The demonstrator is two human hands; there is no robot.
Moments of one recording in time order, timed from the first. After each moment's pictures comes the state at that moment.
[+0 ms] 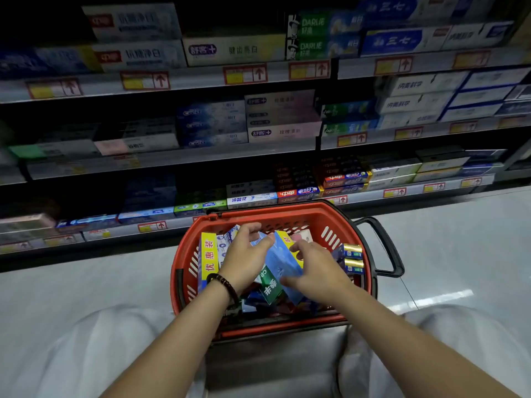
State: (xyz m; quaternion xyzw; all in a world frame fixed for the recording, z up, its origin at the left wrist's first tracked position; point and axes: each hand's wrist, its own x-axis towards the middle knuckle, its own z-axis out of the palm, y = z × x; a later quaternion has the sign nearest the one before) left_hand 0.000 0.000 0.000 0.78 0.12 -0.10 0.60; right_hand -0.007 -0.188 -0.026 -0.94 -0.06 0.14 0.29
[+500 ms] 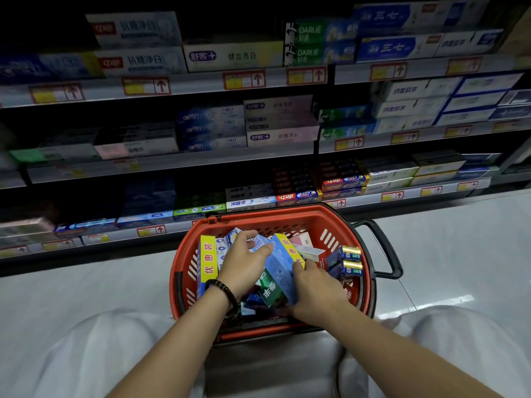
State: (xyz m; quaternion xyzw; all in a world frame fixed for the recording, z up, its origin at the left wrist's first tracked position) left_hand -0.008 0.002 -0.002 0.79 0.14 -0.12 0.58; right_hand -0.031 -0.179 -0.044 -0.98 -0.09 0.17 0.06
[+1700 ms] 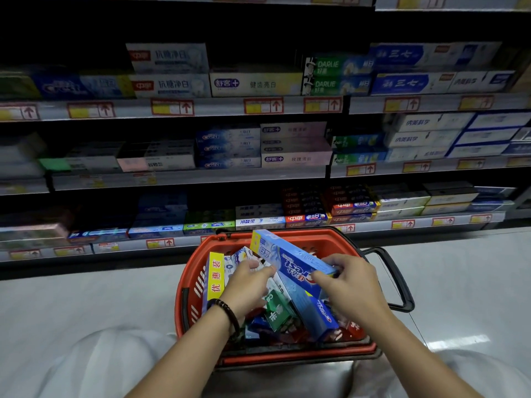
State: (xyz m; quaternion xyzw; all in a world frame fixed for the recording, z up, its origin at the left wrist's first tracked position) left_hand -0.017 0.007 0.022 0.71 0.22 -0.18 0.65; right_hand -0.021 -0.200 0.047 -0.92 0.06 0.04 0.40
